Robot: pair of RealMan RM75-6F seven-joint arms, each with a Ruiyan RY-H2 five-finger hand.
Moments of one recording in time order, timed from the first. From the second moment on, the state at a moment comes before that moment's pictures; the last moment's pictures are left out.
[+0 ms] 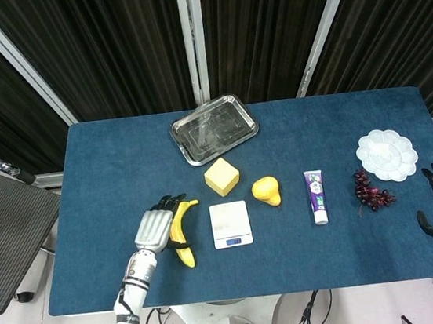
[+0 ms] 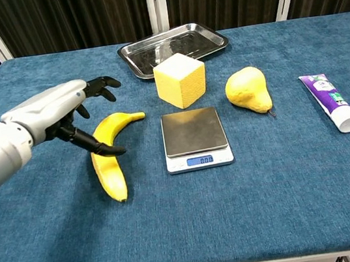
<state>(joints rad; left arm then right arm) -0.60 -1.74 -0.19 -1.64 1.03 1.13 0.51 0.05 -1.16 0.09 -1.45 -1.46 1.49 0.08</state>
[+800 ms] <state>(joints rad) -0.67 -1.84 -0.19 -1.56 0.80 1.26 0.88 0.05 -1.16 0.09 -1.43 -1.45 1.47 0.11</state>
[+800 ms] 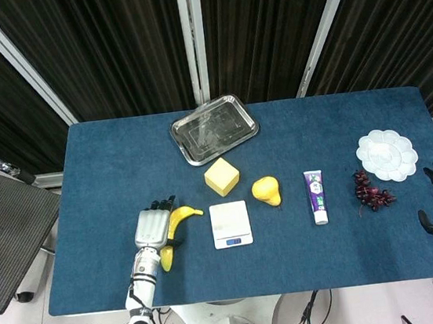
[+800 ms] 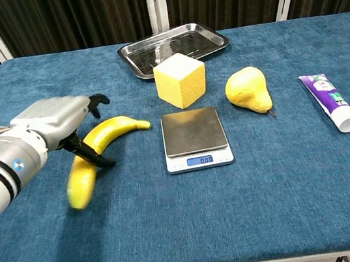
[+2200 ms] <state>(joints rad) -0.90 -1.91 -0.25 -1.49 1.02 1.04 0.74 0.07 -1.17 0.09 -1.41 -1.41 1.41 0.11</state>
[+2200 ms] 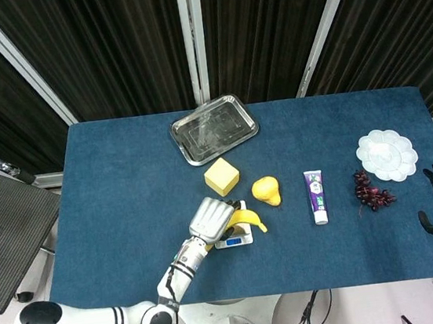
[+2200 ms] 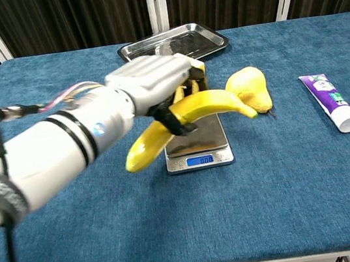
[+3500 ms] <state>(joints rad) -0.94 -2.02 -0.22 -1.19 1.29 1.06 0.44 0.08 -1.16 0.10 -1.40 -1.39 1.39 0.13</state>
